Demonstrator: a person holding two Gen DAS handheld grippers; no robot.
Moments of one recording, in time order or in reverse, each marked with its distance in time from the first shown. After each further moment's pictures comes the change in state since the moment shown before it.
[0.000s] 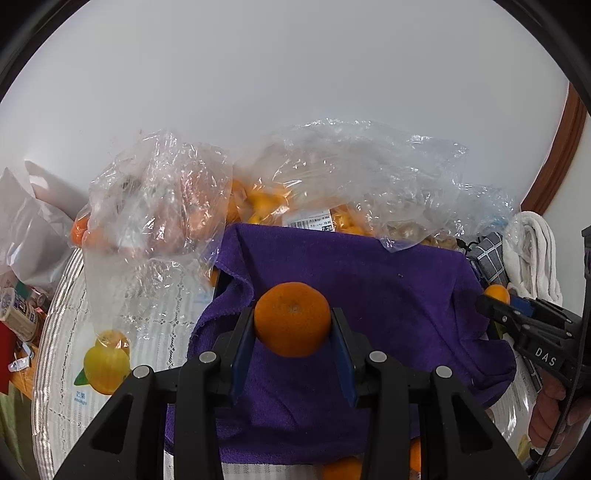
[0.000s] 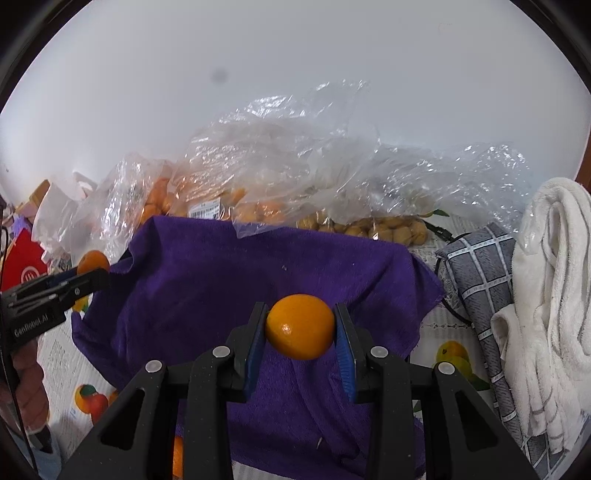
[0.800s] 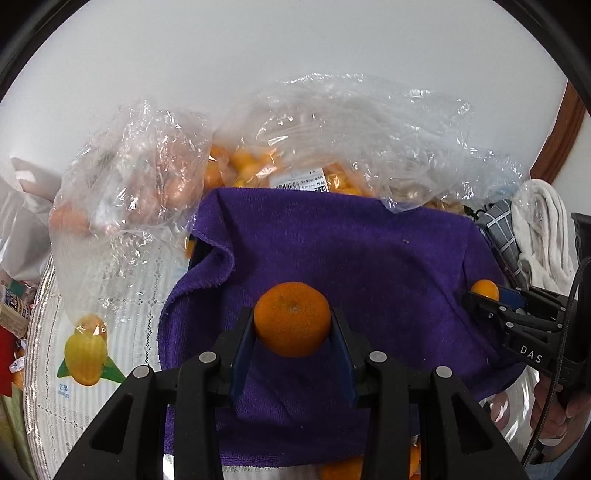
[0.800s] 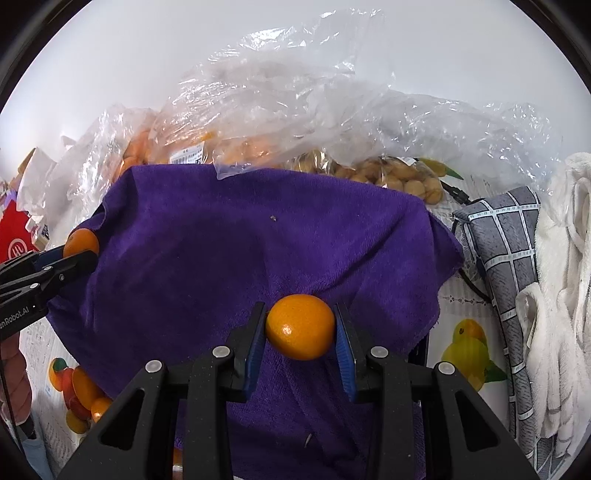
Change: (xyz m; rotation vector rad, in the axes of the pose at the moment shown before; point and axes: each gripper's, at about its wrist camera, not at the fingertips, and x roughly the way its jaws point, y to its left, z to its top) left arm 0.029 -0.016 -0.014 0.043 0.108 0.018; right arm 0.040 -0.003 -0.011 -0.033 0.138 -0.028
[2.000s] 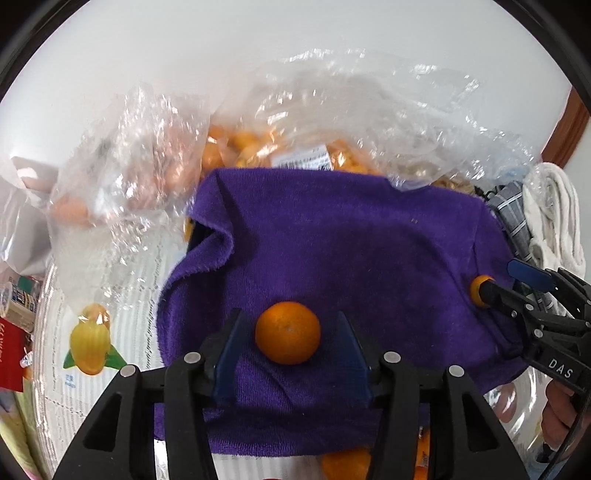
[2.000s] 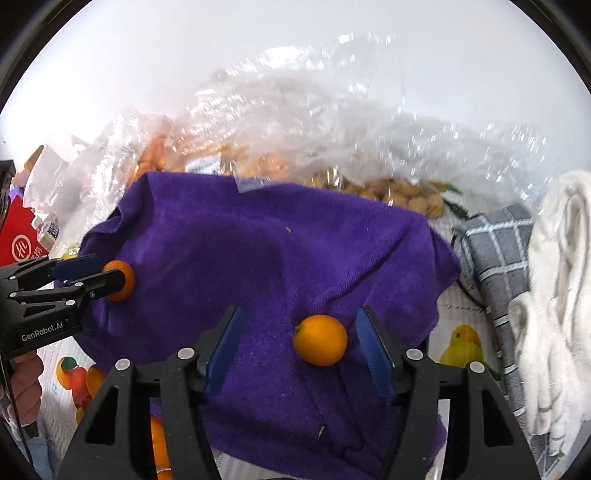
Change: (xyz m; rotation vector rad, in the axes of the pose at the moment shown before) left arm 0.008 -0.010 0.005 0.016 0.076 0.042; right arm -0.025 0.019 -0.001 -0.031 -0.052 -0.021
